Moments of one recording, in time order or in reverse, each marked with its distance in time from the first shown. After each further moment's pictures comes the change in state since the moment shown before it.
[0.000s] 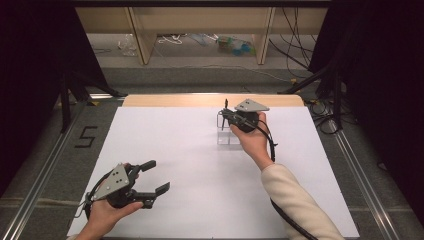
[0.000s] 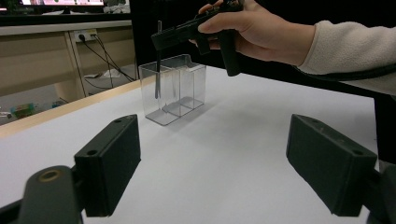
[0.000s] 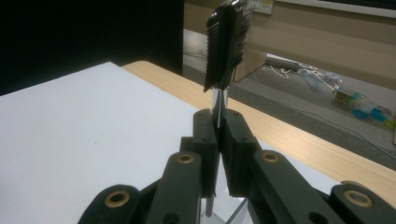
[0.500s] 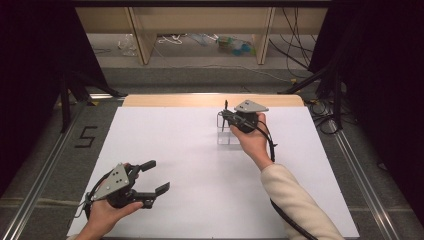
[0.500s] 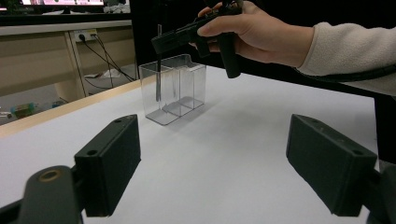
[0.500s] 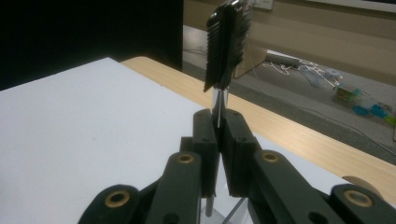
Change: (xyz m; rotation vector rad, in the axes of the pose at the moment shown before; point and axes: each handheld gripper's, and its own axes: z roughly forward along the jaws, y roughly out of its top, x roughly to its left) left arm 0.000 0.000 0.000 0.000 -0.001 0.000; right arm -0.001 -0.003 0.002 0.019 -0.003 -0.002
